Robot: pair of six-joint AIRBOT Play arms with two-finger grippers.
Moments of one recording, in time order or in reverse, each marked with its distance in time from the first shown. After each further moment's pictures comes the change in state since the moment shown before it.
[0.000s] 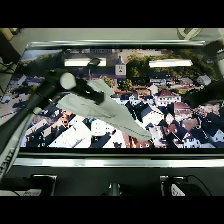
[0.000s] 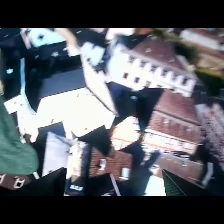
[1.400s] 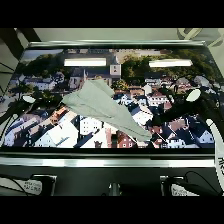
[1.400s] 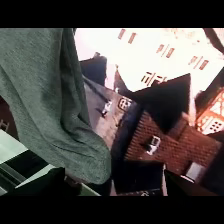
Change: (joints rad) left arm 0.583 -0.085 -0.523 -0.599 0.530 -0.014; right arm 0.002 -0.320 -0.339 0.260 -0.144 -0.132
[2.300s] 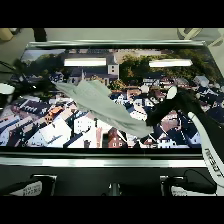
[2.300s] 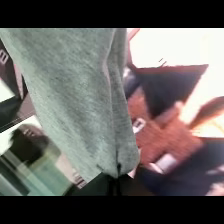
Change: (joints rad) left arm -0.006 0.344 0.105 -0.004 -0.042 0.298; right arm 0.192 -0.081 0.159 -0.122 0.082 -0.044
